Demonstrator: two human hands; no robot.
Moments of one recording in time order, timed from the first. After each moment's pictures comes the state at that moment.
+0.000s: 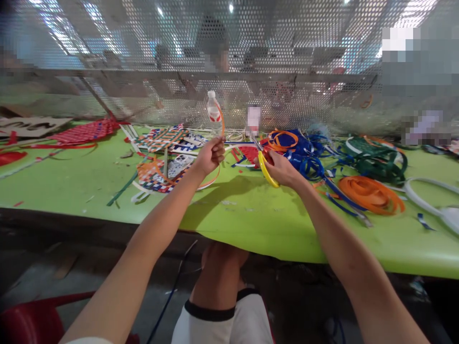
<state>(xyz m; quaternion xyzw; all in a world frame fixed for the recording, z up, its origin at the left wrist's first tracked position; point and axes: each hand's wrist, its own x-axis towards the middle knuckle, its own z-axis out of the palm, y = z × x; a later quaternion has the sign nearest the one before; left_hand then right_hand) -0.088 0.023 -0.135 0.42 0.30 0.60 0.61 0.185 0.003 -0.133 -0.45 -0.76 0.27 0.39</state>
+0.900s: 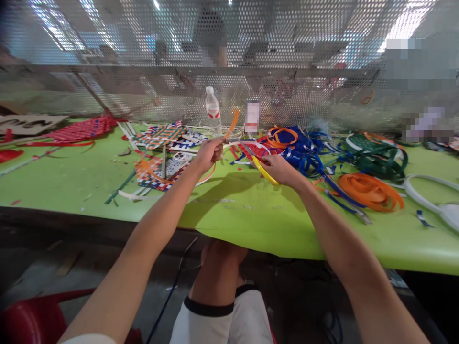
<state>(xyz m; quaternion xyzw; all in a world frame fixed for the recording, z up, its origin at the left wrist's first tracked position) -0.090 0.028 -0.146 0.50 0.36 0.58 0.54 0.184 -0.007 -0.122 -0.49 -0.80 0.27 0.20</state>
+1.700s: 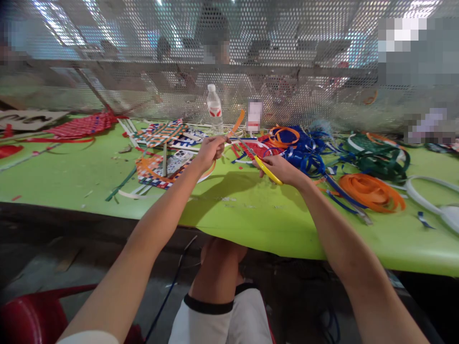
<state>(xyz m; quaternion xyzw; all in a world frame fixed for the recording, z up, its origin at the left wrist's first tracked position) -0.086 0.022 -0.141 0.52 0.39 0.58 0.49 0.190 0.000 -0.129 -0.46 -0.79 0.36 0.20</state>
